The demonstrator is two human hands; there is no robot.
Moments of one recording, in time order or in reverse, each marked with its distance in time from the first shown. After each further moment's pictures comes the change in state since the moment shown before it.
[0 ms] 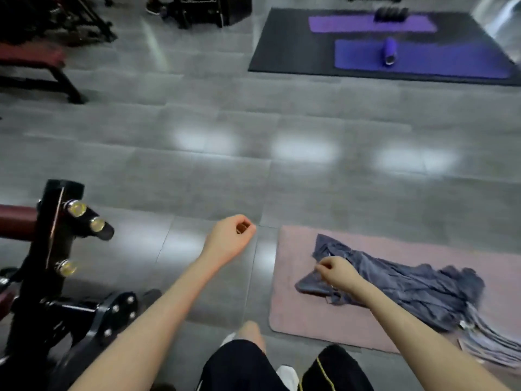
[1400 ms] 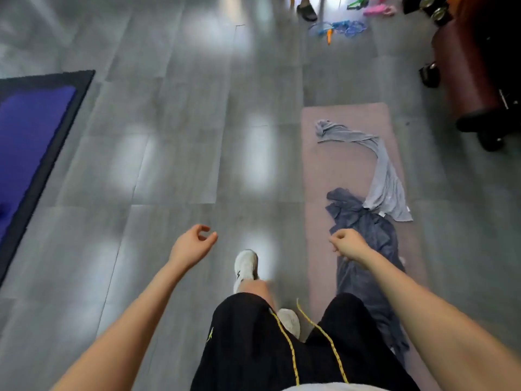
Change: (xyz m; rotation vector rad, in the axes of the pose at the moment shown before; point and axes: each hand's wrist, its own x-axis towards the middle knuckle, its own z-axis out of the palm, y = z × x) left_hand 0.749 0.632 0.552 0.825 -0.979 0.840; right_hand 0.347 0.385 -0.473 1.393 0.945 1.152
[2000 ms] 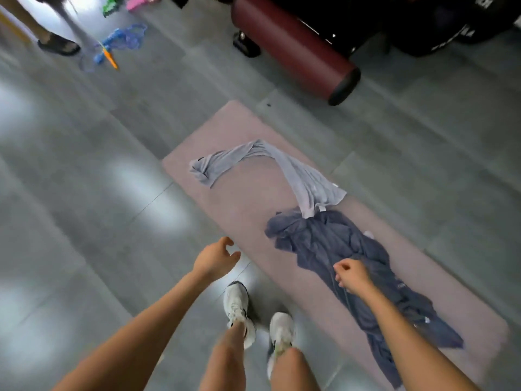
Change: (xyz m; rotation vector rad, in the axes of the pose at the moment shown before) left_hand 0.399 0.389 0.166 0.698 -0.620 0.625; right_hand 0.258 0.031 -0.086 0.594 0.477 0.628
